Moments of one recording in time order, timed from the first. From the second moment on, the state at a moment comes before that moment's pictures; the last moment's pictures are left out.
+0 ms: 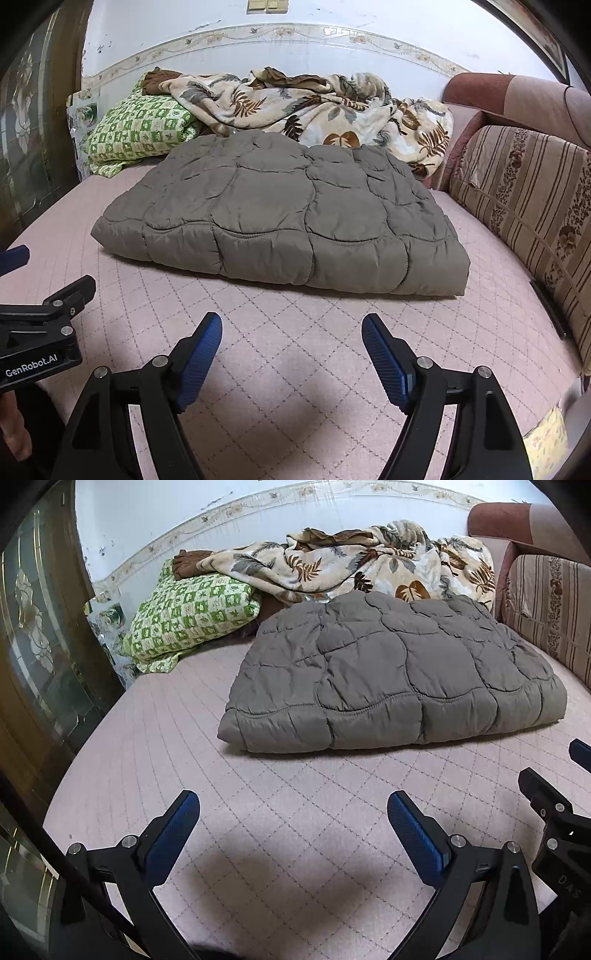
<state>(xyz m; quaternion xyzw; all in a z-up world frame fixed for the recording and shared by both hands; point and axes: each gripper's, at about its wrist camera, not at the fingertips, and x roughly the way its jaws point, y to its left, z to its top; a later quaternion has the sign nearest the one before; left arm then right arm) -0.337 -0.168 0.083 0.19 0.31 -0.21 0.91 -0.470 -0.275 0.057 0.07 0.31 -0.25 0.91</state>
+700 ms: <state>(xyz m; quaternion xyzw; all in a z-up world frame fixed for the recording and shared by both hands) -0.337 -0.170 0.078 0.20 0.32 -0.21 0.90 -0.473 -0.274 0.057 0.07 0.31 -0.25 0.91</state>
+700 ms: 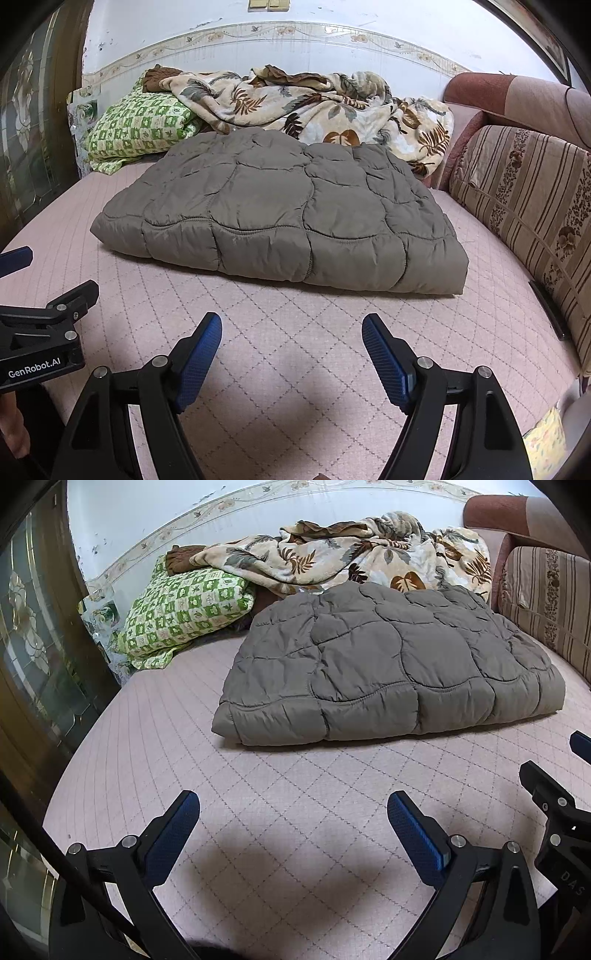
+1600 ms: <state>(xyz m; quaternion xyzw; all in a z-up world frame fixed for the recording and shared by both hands) -0.337 -0.167 0.080 0.21 0.32 -0.21 0.90 -0.474 -0.276 0.056 0.07 0.31 -0.25 0.91</state>
